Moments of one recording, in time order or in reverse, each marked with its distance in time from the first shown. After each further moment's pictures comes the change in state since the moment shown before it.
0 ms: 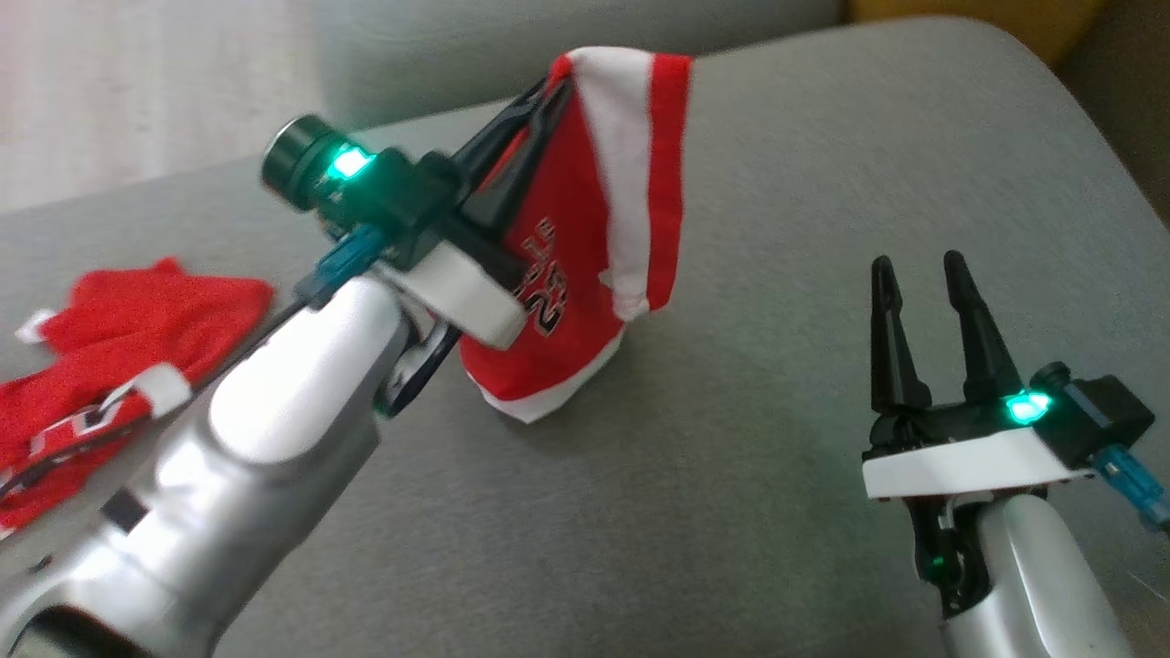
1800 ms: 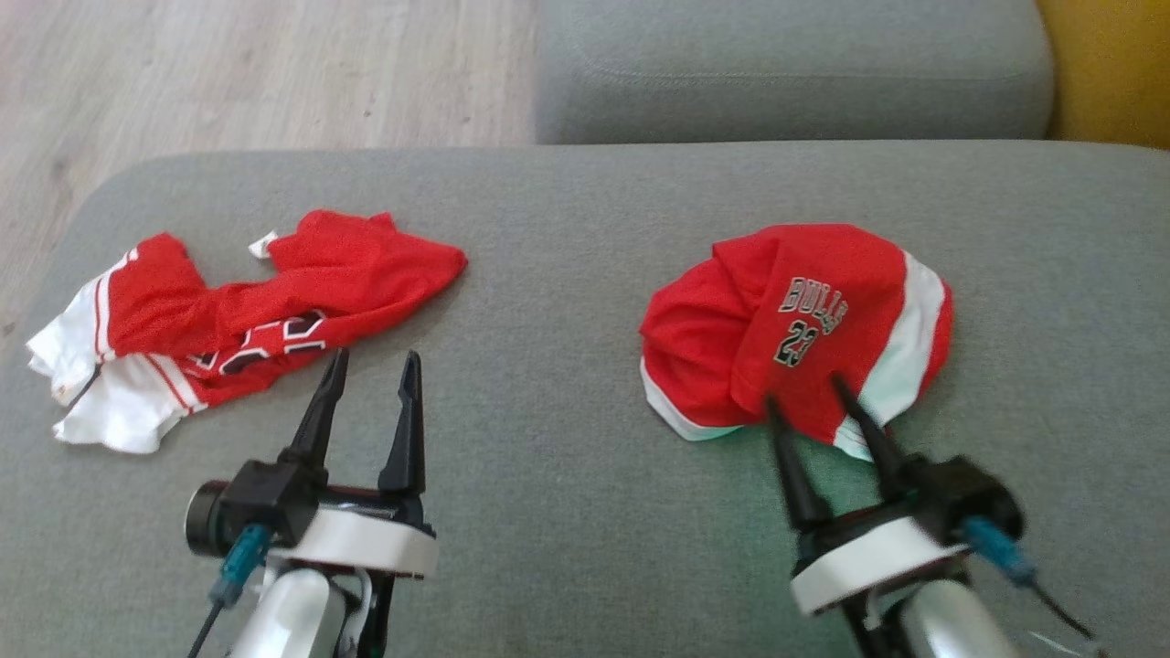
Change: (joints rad) left arm 0.679 -0.152 0.508 -0.047 0.158 0.033 -0.097; right arm 0.090 0.001 0.107 0.108 -0.149 0.000 0.000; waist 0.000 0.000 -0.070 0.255
